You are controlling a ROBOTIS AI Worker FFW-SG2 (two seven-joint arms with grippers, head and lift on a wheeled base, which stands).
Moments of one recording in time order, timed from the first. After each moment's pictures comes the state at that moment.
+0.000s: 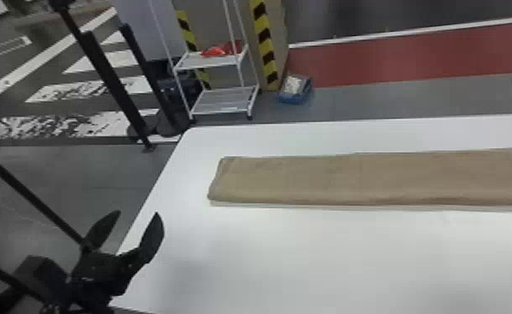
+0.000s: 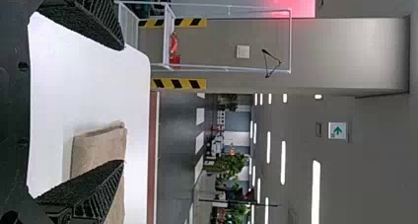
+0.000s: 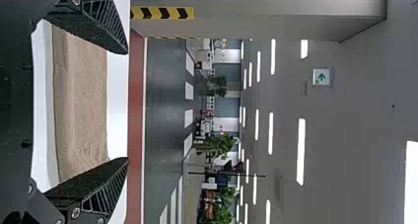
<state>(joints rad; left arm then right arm) 0.61 0.18 0.50 -1.88 0.42 -0.18 -0.38 0.74 0.00 -0.01 -2.18 0.02 -0.20 0.03</state>
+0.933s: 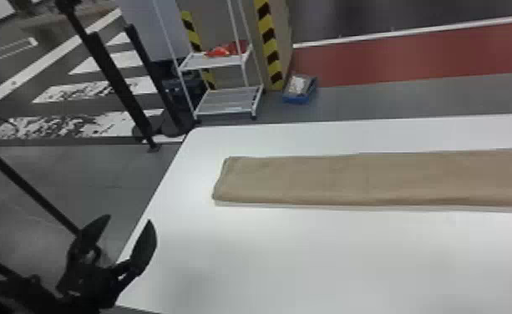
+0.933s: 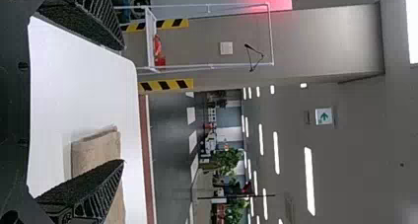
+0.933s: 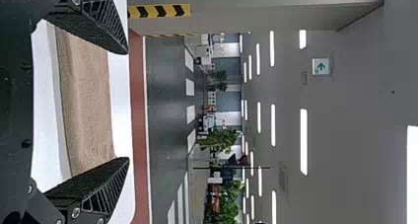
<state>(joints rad) 0.68 0.15 0.55 -1.91 0.40 -0.28 -0.43 0.82 0.00 0.02 -2.24 -0.01 -0.22 -0.01</state>
